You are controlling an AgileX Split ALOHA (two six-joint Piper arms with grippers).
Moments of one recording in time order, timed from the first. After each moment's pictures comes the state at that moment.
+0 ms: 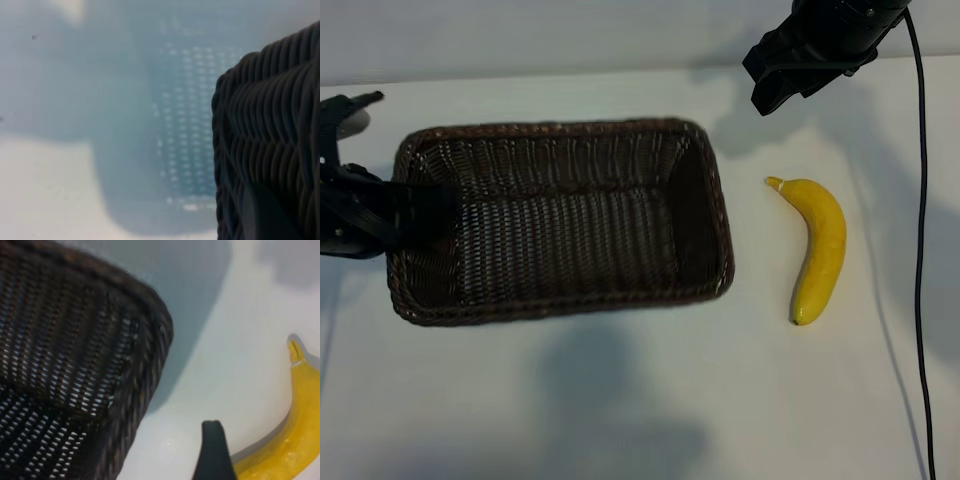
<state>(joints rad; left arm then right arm) -0.02 1.39 -0.73 -0.54 0.43 0.19 0.33 1.90 -1.77 0.29 1.21 -0.28</state>
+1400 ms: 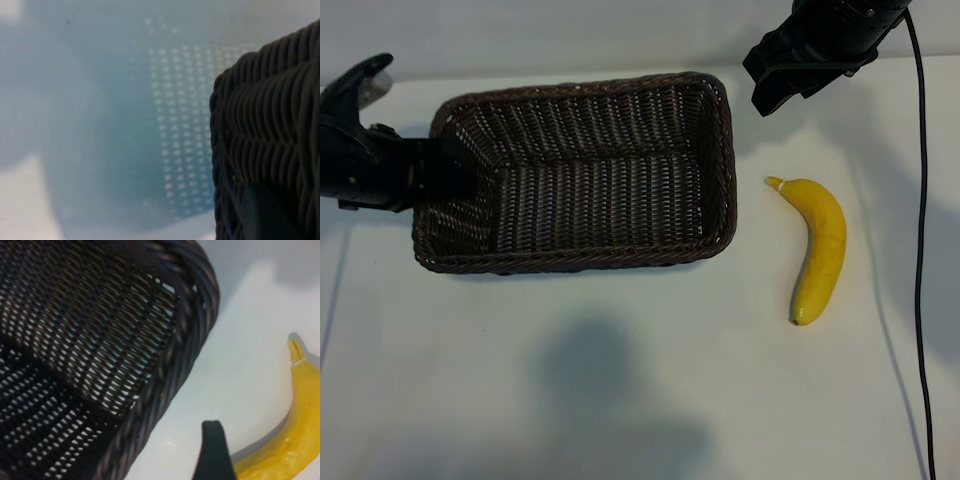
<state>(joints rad) 0.11 1.74 -0.94 -0.97 0.60 0.74 0.33 1.90 -1.77 0.29 1.22 -0.28</state>
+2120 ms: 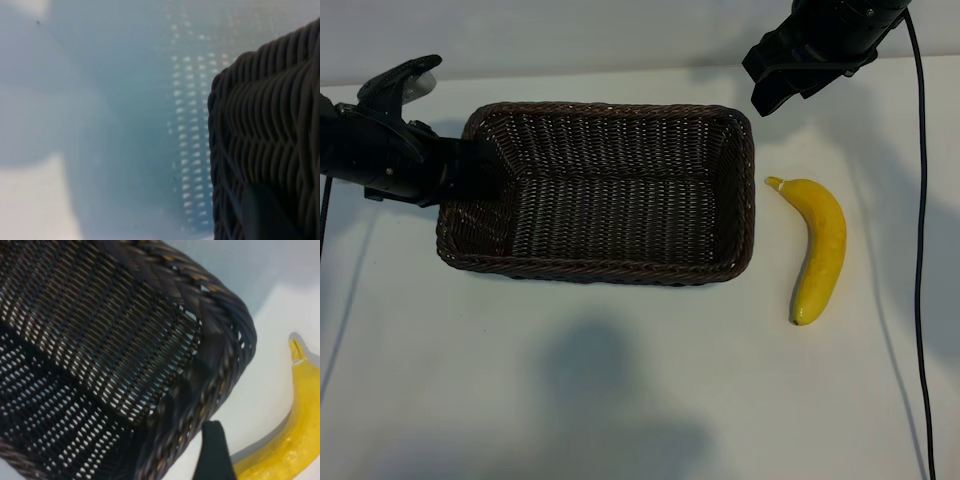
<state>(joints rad) 0.02 1.81 -1.04 -0.81 0.60 0.59 0.33 1.90 -1.77 0.30 1.22 -0.28</state>
